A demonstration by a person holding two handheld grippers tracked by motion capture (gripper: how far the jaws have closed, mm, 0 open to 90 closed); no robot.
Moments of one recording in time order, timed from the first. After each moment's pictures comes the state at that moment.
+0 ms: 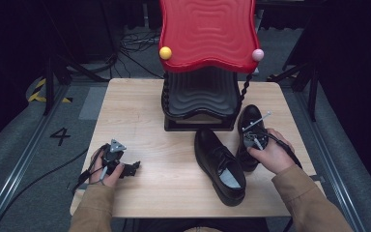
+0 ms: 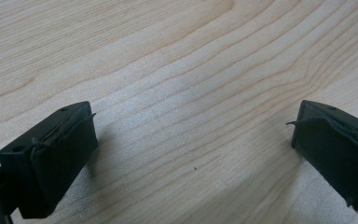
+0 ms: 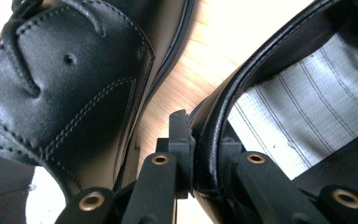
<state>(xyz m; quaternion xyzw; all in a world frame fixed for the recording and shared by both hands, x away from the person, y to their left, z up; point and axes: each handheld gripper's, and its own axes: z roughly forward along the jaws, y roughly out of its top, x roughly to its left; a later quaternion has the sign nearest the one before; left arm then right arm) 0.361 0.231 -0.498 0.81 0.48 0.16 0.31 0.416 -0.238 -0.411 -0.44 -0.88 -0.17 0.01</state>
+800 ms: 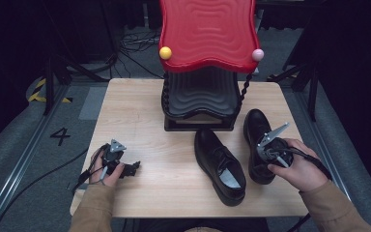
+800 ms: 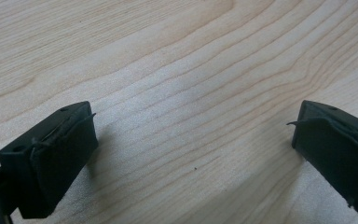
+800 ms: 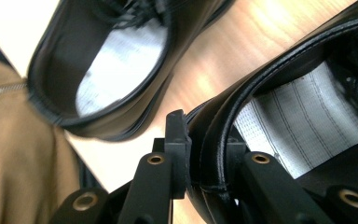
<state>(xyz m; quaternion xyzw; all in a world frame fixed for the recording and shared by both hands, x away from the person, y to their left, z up) 0.362 0.231 -0.498 0.81 0.48 0.16 0.31 0.350 -0.263 -0.361 -0.30 -0.94 -0.17 -0.02</state>
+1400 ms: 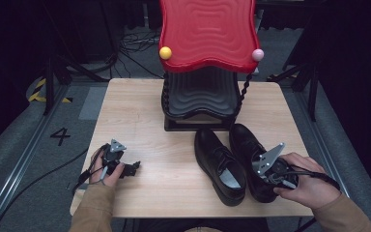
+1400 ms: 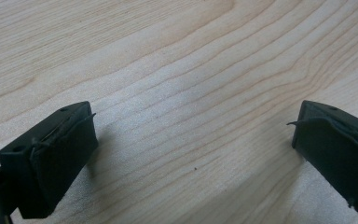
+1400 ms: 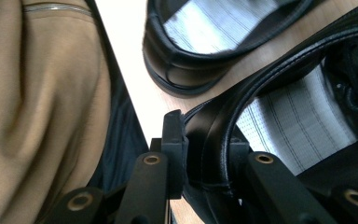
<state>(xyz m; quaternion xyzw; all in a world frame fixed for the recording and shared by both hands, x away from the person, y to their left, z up) 0.362 0.230 -0.498 0.81 0.48 0.16 0.31 0.308 -0.252 -0.357 -0.15 -0.98 -0.14 0.01</state>
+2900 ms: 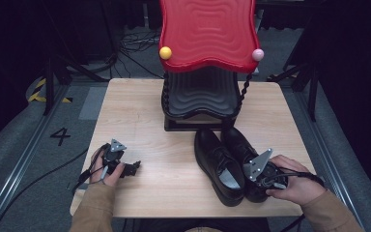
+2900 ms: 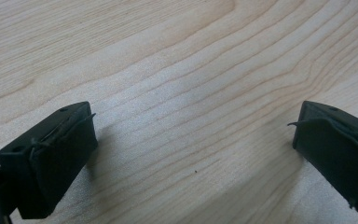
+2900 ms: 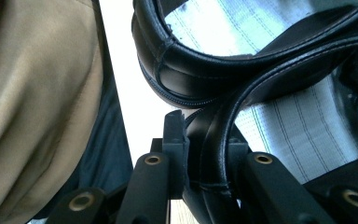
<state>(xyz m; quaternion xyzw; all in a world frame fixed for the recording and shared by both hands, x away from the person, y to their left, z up) 0.363 0.230 -0.498 0.81 0.48 0.16 0.31 0.319 -0.245 -0.395 -0.10 -0.99 -0.14 0.02</state>
